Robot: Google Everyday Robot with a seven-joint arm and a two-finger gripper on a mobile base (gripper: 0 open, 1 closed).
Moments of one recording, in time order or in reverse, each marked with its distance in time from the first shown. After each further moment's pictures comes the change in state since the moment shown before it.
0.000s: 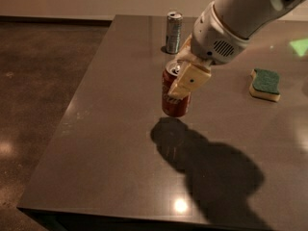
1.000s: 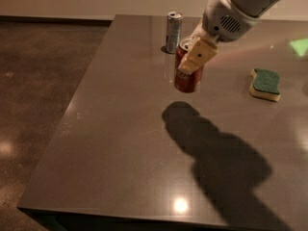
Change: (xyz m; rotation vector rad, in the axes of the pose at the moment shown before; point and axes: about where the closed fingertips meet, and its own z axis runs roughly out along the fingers) arm 0.013 -0.060 -0.022 0.135 0.028 0.140
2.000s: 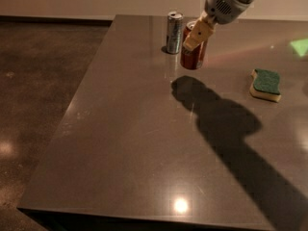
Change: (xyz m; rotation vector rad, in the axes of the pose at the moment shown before) arm 0.012 -0.110 0.026 0.094 -0.002 0.173
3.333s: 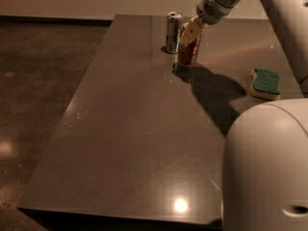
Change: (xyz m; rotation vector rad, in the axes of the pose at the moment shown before) arm -0.004 -0.074 0.071 0.006 0.019 0.122
